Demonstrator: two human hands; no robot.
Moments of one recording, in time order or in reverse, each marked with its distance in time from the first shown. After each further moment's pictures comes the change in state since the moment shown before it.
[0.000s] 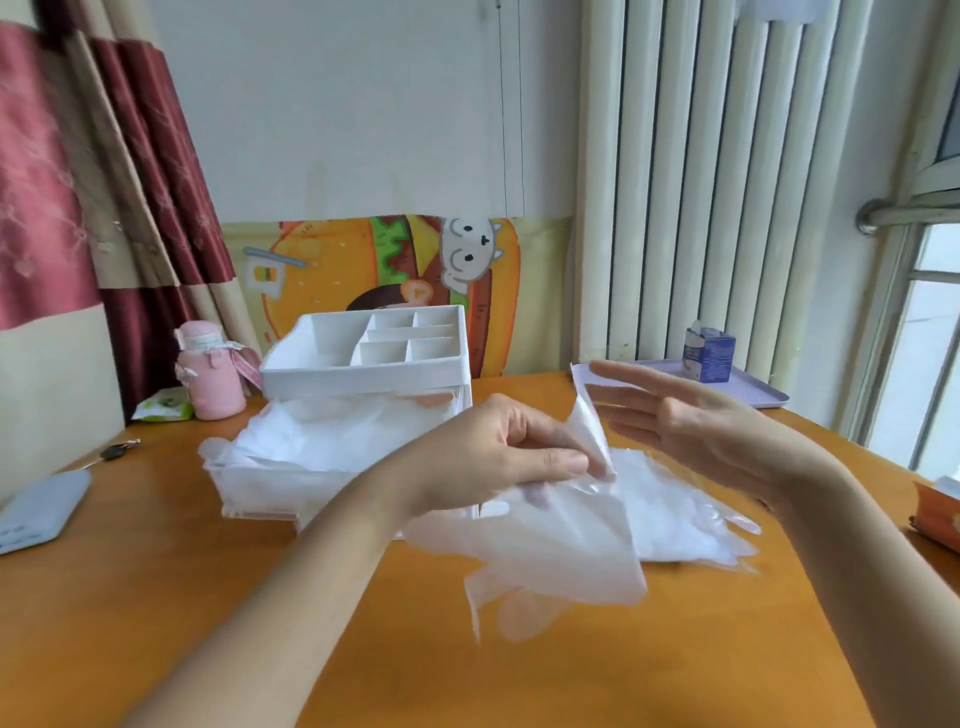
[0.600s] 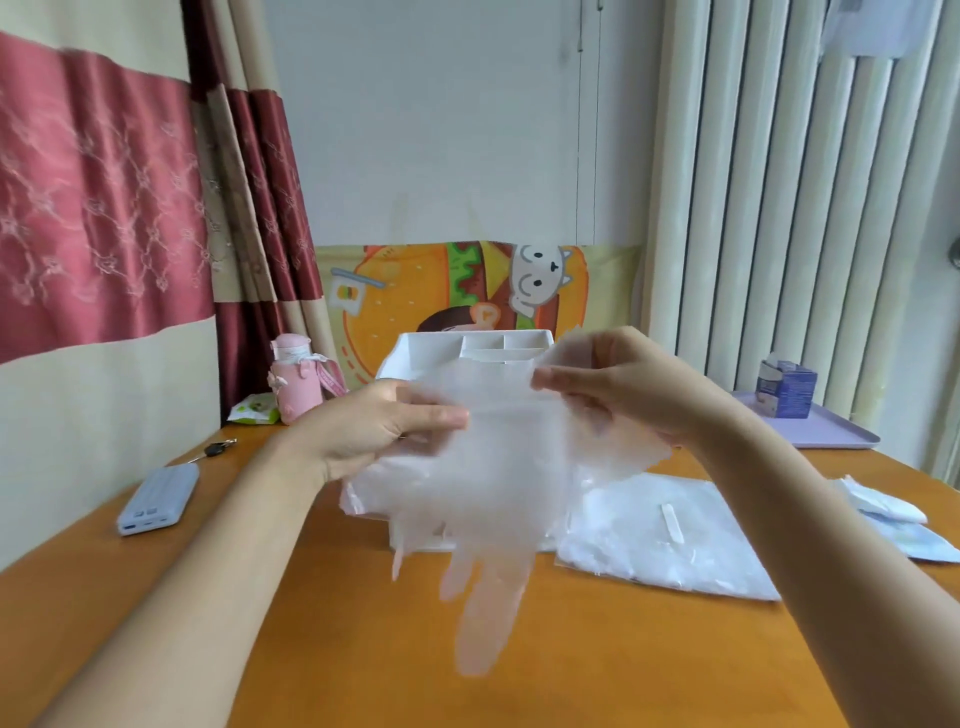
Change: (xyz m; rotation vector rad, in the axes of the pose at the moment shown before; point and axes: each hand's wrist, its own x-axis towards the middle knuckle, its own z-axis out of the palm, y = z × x) left_hand -0.082 -0.046 -0.124 -0.226 0.344 -0.305; right_hand 0.105 -0.066 0.117 -0.377 0.178 -0.063
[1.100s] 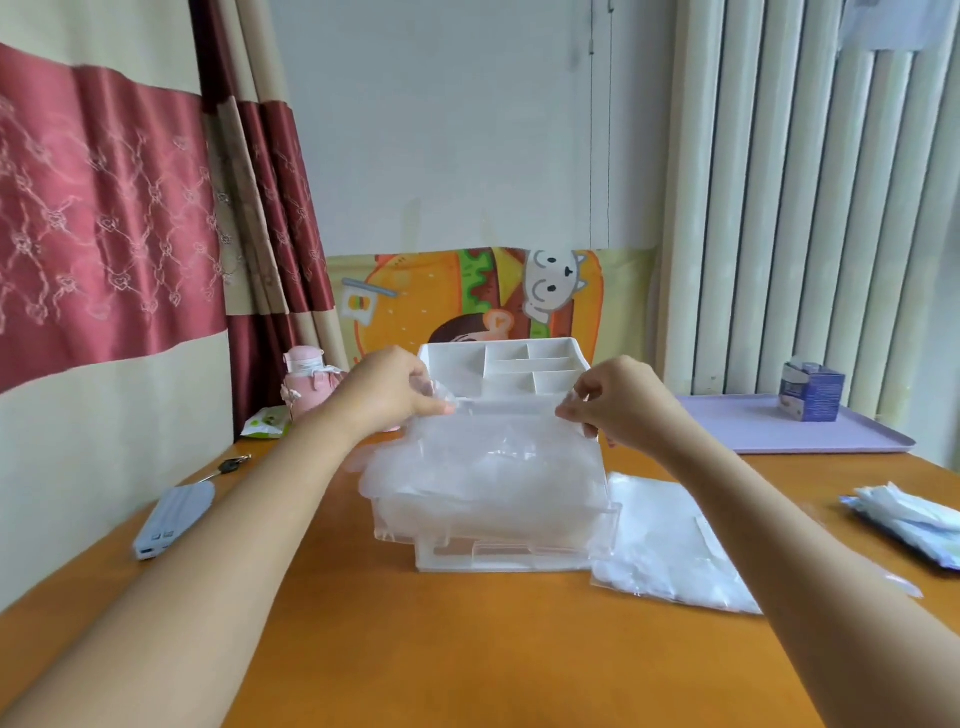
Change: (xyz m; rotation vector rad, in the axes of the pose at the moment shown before) left_hand 0.052 -0.003 -0.044 0.858 0.424 0.035; right_hand 0.042 0.035 0.027 -0.506 0.224 0.209
